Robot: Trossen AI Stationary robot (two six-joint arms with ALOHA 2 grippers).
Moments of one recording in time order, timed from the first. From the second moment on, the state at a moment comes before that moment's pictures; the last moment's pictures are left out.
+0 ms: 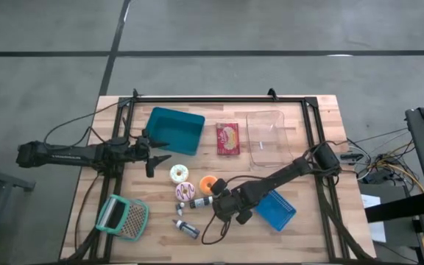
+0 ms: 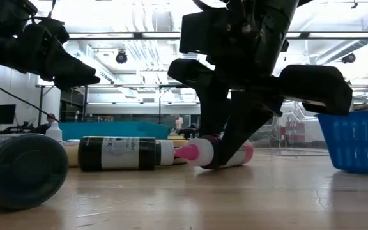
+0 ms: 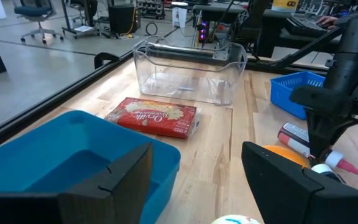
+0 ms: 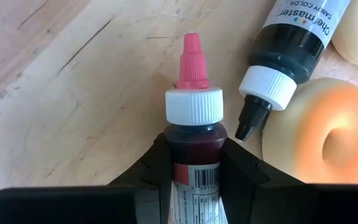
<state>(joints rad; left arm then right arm) 0.05 0.44 0.11 0.10 -0.16 -0.09 0.39 2.09 1.46 -0.60 0.19 -0.38</state>
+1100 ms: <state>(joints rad) 0.05 0.44 0.11 0.16 -0.16 -0.05 0.34 1.66 0.90 0.47 0.27 -0.27</state>
